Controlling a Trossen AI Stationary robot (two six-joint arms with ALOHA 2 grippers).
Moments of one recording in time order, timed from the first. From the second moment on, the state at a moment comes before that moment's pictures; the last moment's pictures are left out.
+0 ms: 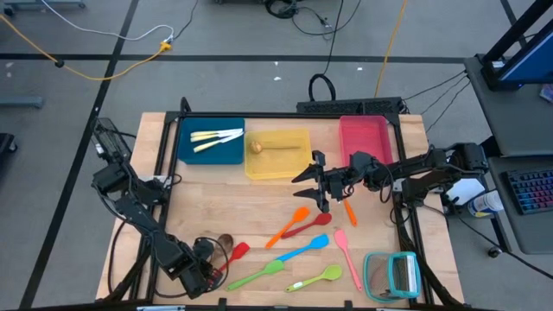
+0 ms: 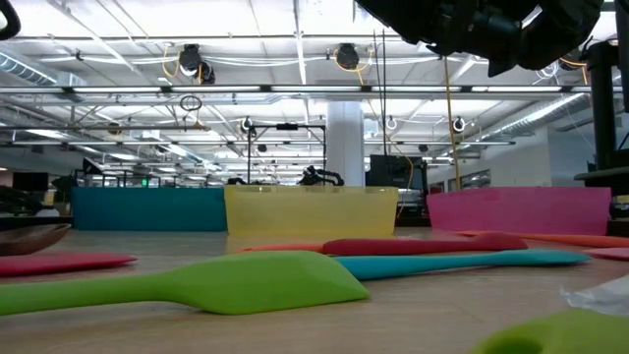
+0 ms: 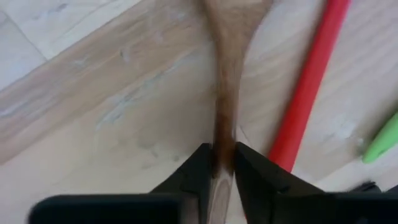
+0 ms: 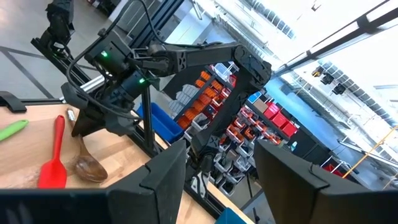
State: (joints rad) left arm -0.89 1.78 0.95 -0.56 -0.04 -1.94; right arm -0.03 1.39 0.58 1.00 -0.34 -0.67
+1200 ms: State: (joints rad) left arm -0.45 1.49 0.94 -0.91 -0.57 -1.01; right arm -0.03 1.39 0.58 0.84 0.06 -0.04
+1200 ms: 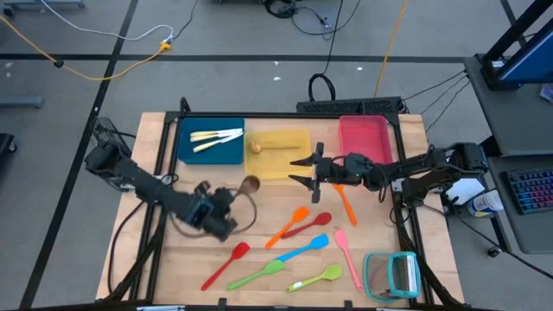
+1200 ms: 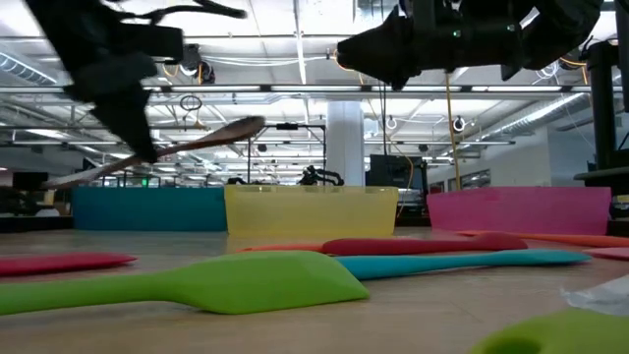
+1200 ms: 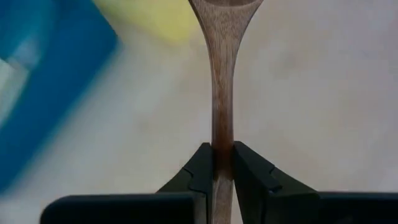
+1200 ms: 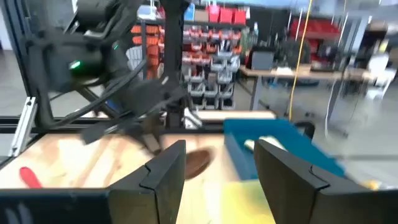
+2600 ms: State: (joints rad) left arm 0.33 1.77 0.94 -0.01 -0.14 0.29; right arm -0.01 1.39 0.58 0.16 0.18 0.26
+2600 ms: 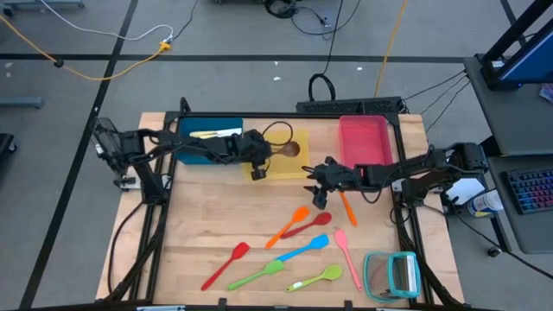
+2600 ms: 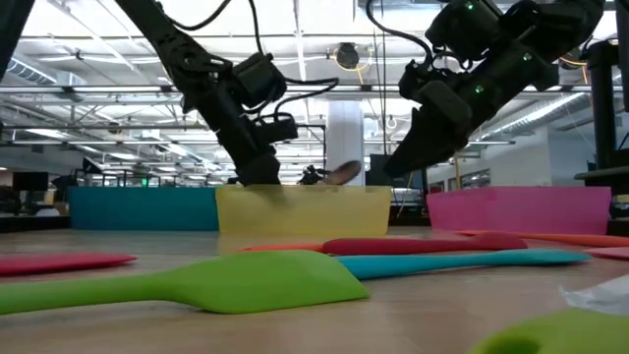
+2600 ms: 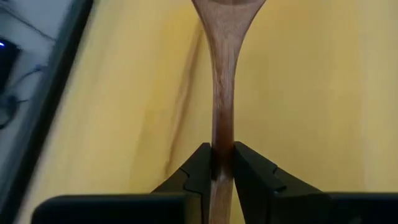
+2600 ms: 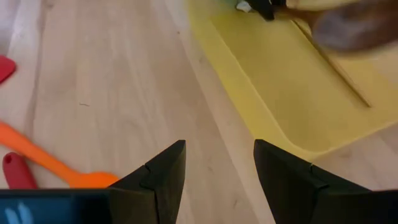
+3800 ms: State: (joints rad) left arm 0.29 1.70 0.94 0.19 -0.14 0.21; right arm 0.01 1.39 0.58 0.48 0.18 -0.17
